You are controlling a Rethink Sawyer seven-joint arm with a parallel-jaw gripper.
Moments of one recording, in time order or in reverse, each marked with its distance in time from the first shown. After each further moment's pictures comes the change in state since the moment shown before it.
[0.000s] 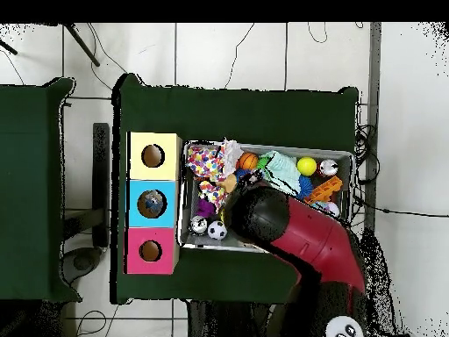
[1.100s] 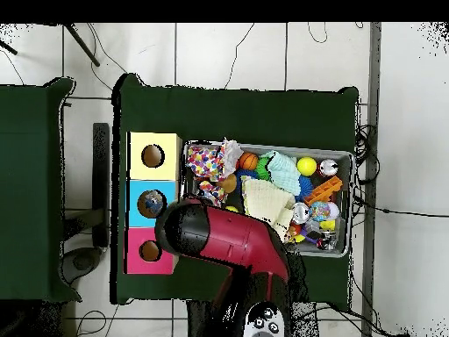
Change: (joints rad) arm 0.150 -0.001 0.073 0.089 -0.038 0.000 0.000
